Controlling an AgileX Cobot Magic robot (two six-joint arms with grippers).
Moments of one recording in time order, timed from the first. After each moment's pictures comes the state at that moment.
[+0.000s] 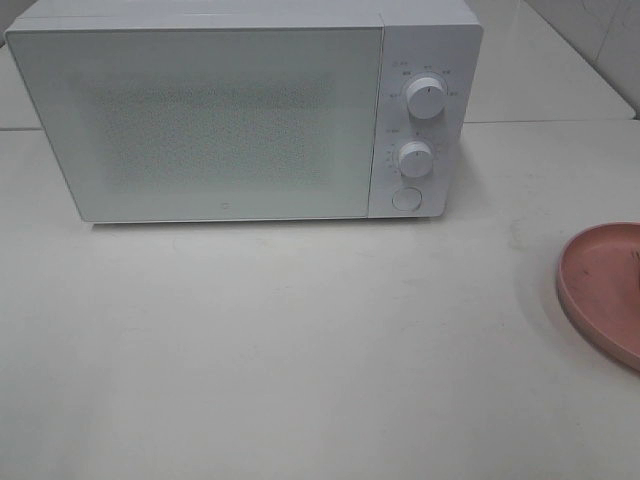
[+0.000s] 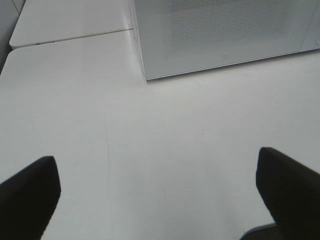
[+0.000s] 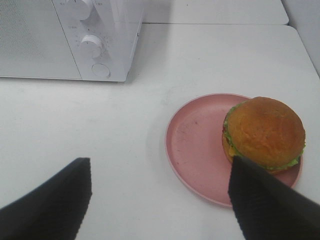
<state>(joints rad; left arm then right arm) -0.01 -0.01 -0.51 -0.15 1.04 0.19 0.13 0.21 -0.54 0.02 0.86 0.09</state>
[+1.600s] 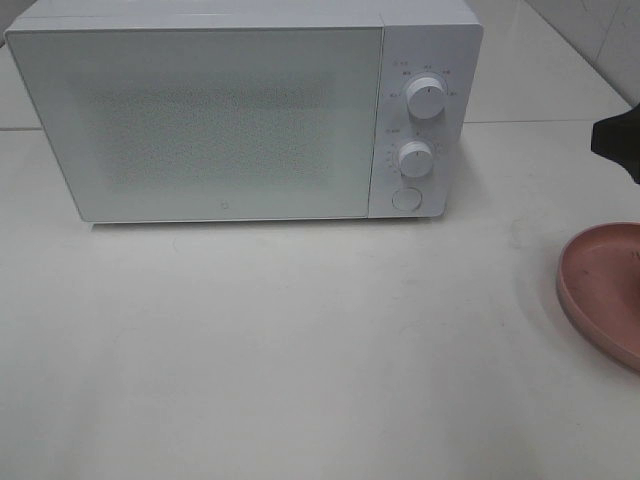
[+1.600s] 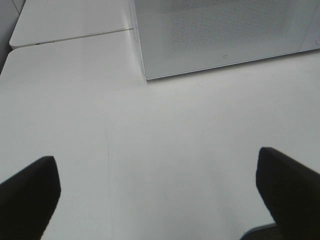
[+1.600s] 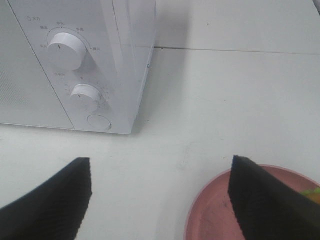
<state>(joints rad) -0.01 -0.01 -0.51 -0.15 1.04 0.19 0.13 0.92 -0.52 0.02 0.12 0.09</state>
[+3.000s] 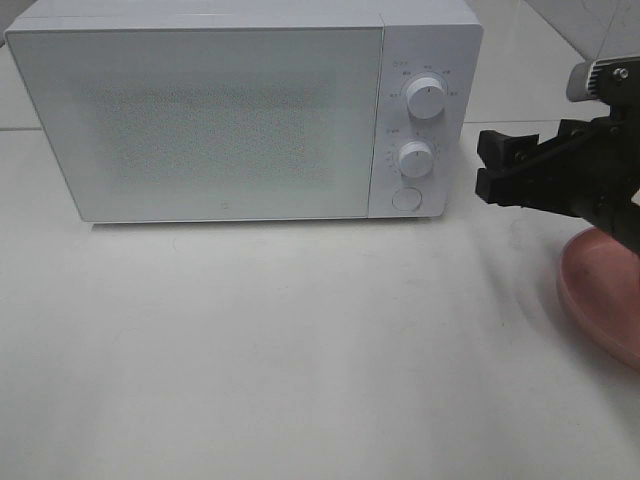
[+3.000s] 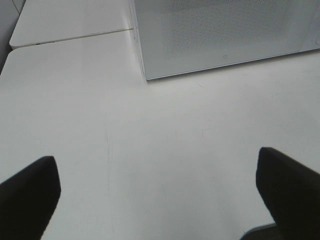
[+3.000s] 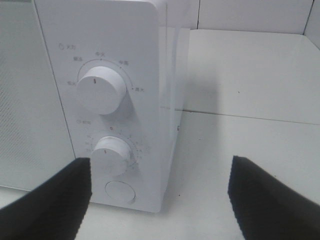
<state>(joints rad) -0.01 -0.01 -0.51 -0.15 1.04 0.19 0.38 1.43 -0.35 0.38 -0.89 -0.19</state>
